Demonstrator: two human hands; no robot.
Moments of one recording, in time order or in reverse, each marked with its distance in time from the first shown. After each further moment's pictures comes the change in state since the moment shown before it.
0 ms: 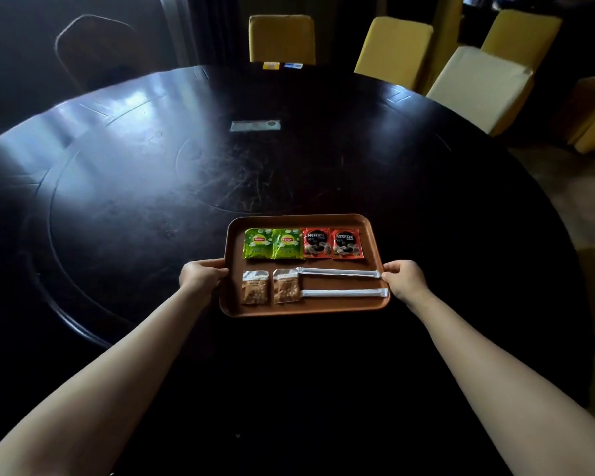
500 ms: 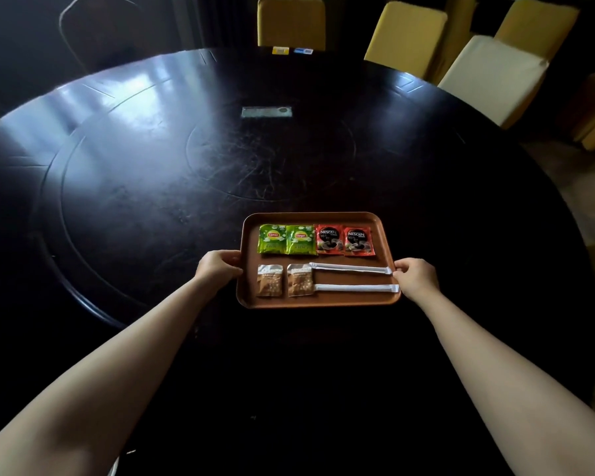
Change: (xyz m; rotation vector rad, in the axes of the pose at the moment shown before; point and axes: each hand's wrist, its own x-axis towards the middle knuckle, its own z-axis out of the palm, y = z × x) left_hand 0.000 -0.009 -0.013 0.387 -0.184 0.229; right_hand -0.009 0.007 0.015 -0.242 0.087 -0.039
